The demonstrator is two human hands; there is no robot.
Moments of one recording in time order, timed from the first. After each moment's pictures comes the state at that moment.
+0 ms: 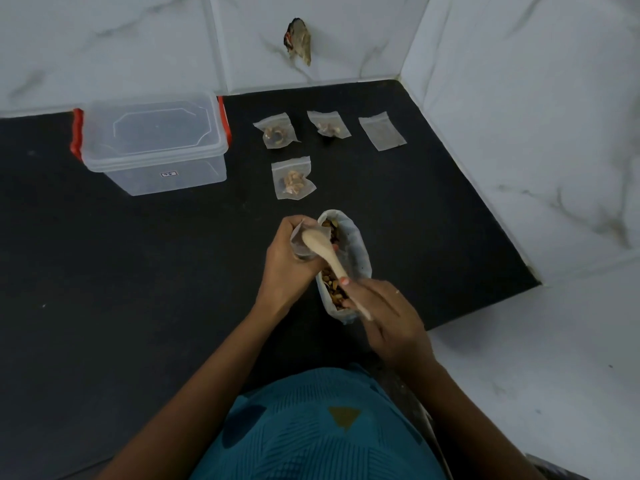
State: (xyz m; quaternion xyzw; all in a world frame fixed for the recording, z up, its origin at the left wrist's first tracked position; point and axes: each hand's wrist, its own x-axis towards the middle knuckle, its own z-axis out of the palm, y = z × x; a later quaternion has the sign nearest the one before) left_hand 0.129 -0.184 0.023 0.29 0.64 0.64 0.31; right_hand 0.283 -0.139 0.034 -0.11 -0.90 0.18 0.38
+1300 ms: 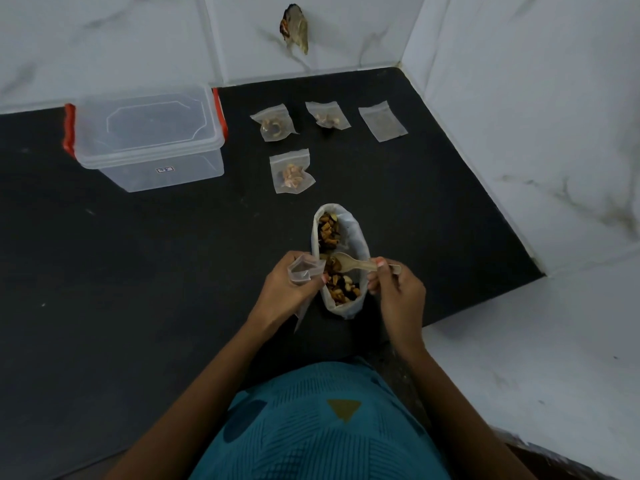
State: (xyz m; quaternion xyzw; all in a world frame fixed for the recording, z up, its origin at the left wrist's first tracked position) left_hand 0.130 -0.205 -0.017 0.26 0.69 0.52 0.43; right_hand 0.274 -0.120 0.000 -0.51 -0.64 0.47 0.33
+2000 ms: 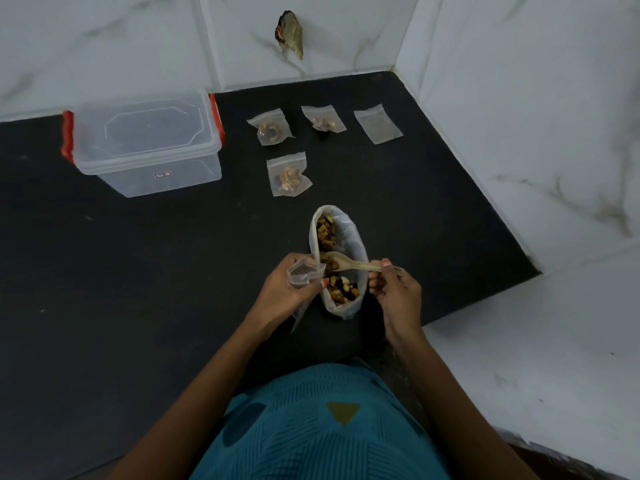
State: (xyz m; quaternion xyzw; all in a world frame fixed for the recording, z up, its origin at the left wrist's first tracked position) left_hand 0.128 -0.205 -0.011 0.27 0.67 0.52 0.47; right_hand 0.270 -0.111 -0.007 -0.58 -0.42 0.61 0.34
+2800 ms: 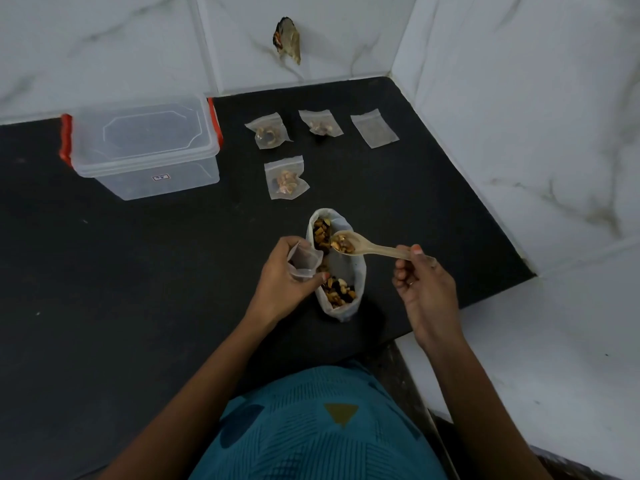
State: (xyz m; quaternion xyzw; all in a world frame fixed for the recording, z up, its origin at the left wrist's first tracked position) left_hand 0.128 -0.197 0.004 0.35 0.70 0.53 0.34; right_hand 0.287 -0.106 0.057 -0.48 -0.32 0.72 0.38
